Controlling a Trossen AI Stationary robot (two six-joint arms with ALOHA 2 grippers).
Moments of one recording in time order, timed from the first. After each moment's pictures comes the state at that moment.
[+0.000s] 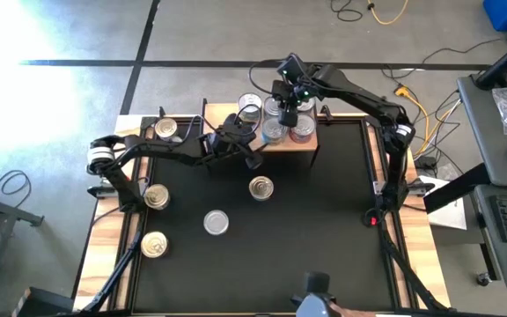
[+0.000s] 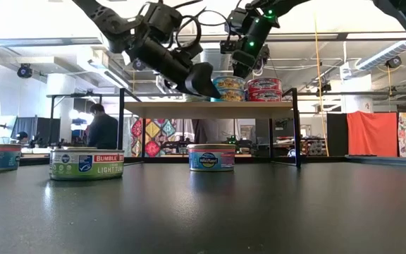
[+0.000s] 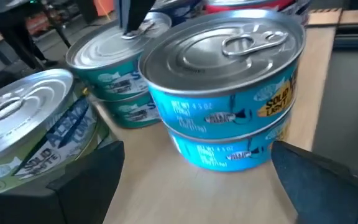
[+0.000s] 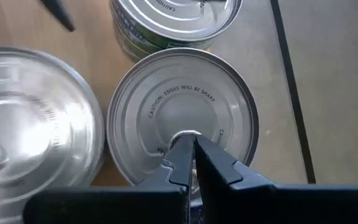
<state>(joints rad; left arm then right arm) 0.30 1.69 1.01 0.32 -0.35 0.15 -0.63 1.94 1.98 -1.01 -0.02 -0.53</state>
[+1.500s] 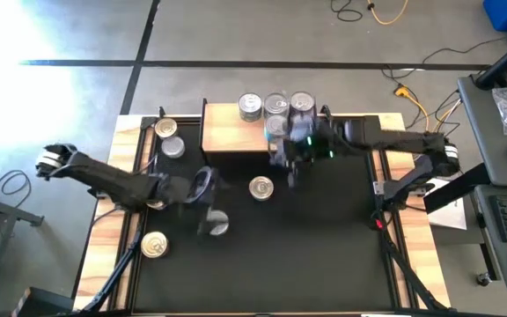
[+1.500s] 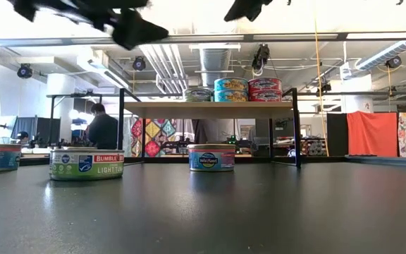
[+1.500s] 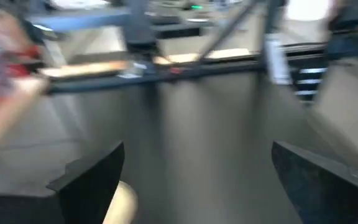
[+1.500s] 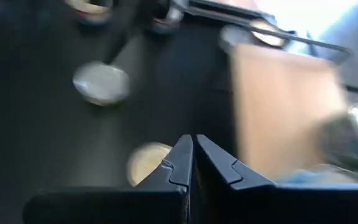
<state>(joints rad) -0.24 1.15 0.62 0.27 -0.14 0.01 -0.10 1.51 1.55 -0.74 -0.03 -0.25</state>
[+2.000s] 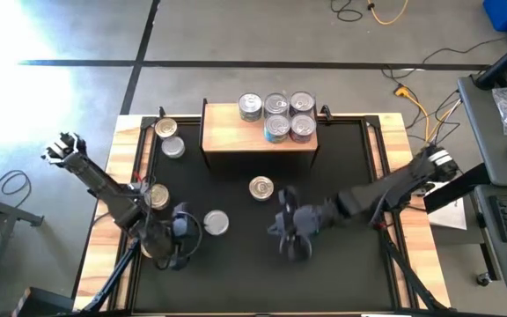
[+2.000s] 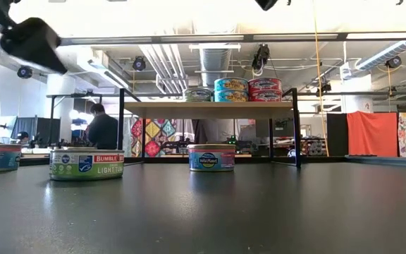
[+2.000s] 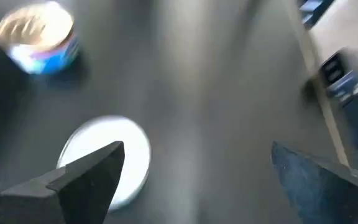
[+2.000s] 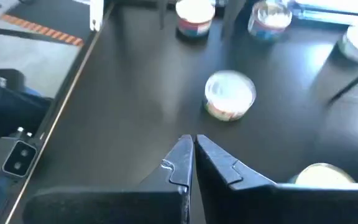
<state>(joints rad) -0.74 1.14 0.68 -0.36 -0.51 -0.67 0.39 1.58 1.30 -0.39 0.20 0.14</state>
